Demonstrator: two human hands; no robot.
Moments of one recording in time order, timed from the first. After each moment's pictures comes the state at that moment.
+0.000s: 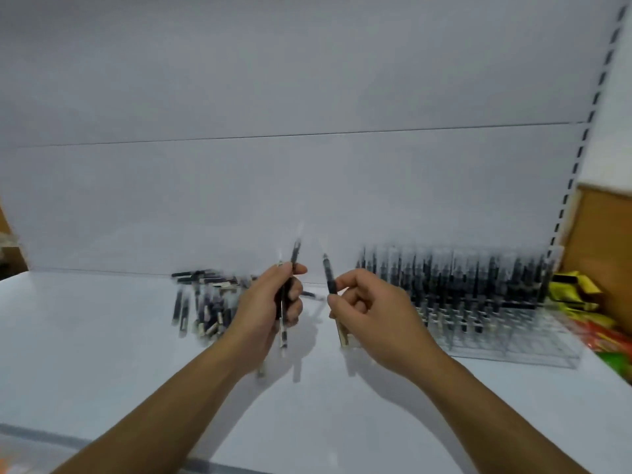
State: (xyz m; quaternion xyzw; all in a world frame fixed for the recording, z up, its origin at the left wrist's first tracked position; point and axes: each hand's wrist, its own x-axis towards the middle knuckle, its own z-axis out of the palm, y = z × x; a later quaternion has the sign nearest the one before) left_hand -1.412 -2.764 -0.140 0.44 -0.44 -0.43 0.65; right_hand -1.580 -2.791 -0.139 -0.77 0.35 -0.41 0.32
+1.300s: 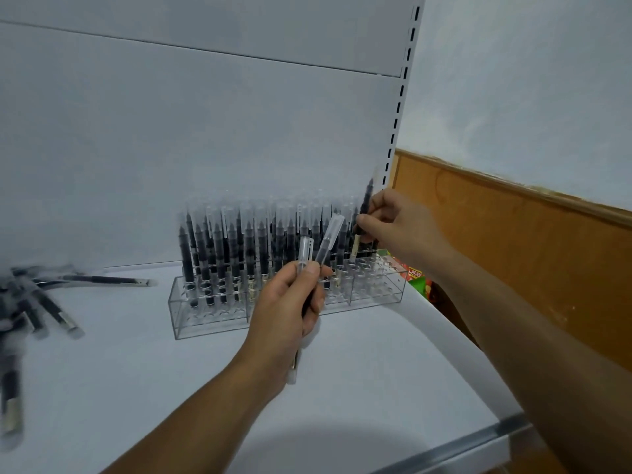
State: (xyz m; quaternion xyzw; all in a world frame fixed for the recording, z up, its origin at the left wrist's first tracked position) left_hand -1.595 -2.807 -0.188 0.33 -0.51 -0.56 0.57; right_hand -1.776 -2.866 -0.119 -0.68 0.57 -0.44 0.14
